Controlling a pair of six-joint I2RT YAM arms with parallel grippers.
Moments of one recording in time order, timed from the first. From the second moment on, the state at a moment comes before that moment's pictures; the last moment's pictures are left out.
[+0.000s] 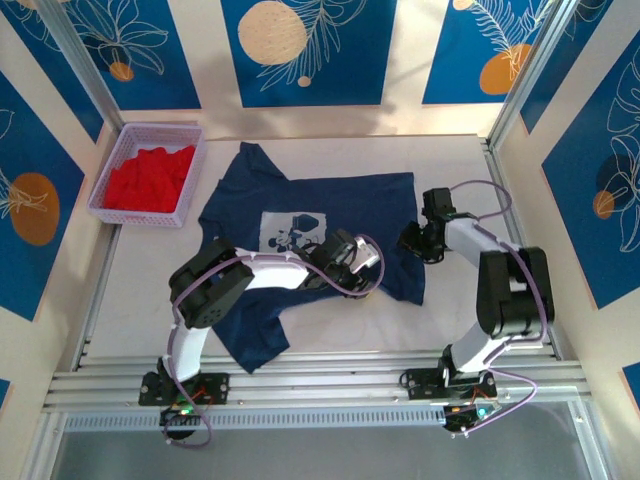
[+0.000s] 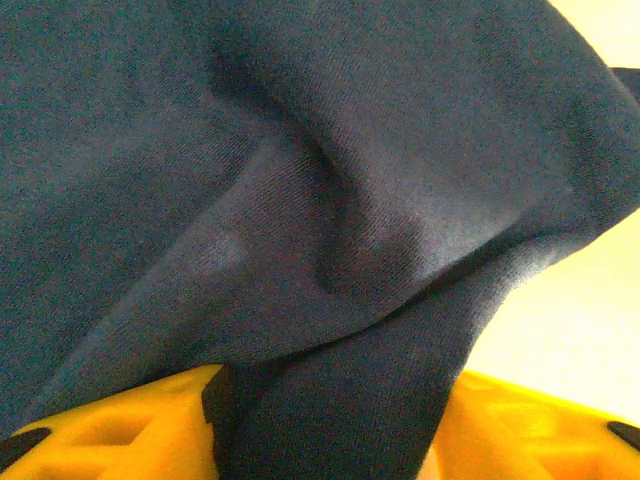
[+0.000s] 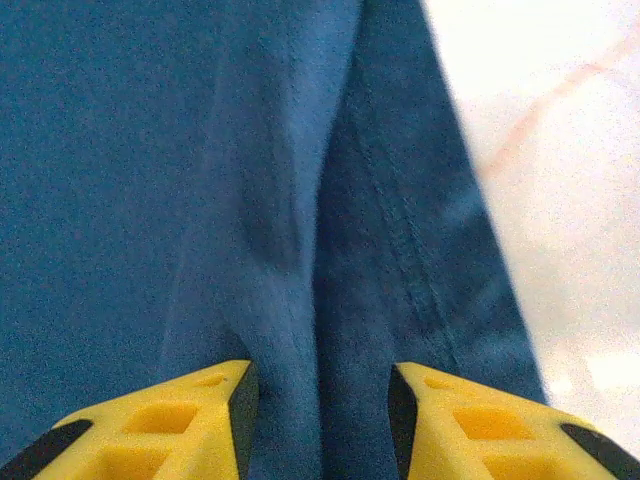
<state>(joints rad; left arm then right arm) -0.93 2.02 1.18 0.00 0.25 -0.06 0.08 1.64 0.95 -0.51 -0.18 0.52</state>
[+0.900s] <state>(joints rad) -0.93 2.03 1.18 0.00 0.26 -0.06 0.05 1.69 1.18 -0.71 0.05 0.37</state>
